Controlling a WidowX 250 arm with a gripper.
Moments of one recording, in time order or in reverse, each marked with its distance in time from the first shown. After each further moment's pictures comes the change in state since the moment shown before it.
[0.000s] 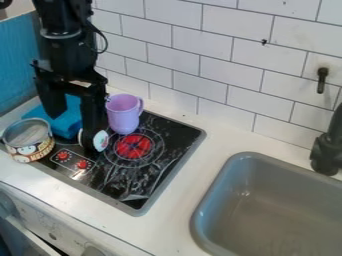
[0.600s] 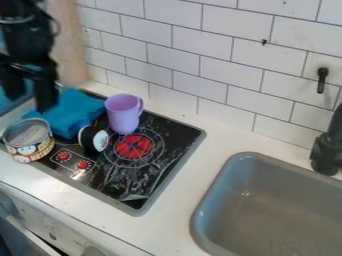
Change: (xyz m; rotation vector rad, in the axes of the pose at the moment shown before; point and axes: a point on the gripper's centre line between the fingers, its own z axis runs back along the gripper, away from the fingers) arm -0.002 0.073 0.005 0.046 0.023 -0.036
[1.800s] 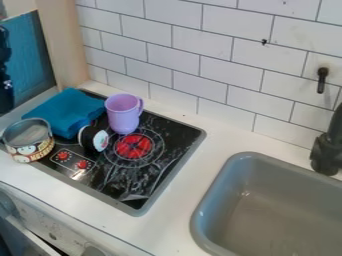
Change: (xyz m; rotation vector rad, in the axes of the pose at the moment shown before) arm -0.001 0.075 -0.041 -0.200 0.092 -0.065
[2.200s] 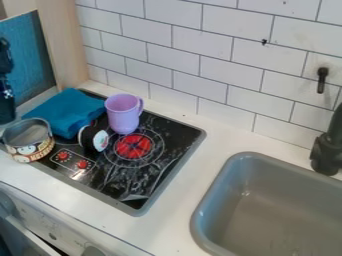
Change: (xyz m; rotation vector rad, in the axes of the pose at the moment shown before) arm -0.001 -0.005 -0.018 -0.106 0.039 -0.032
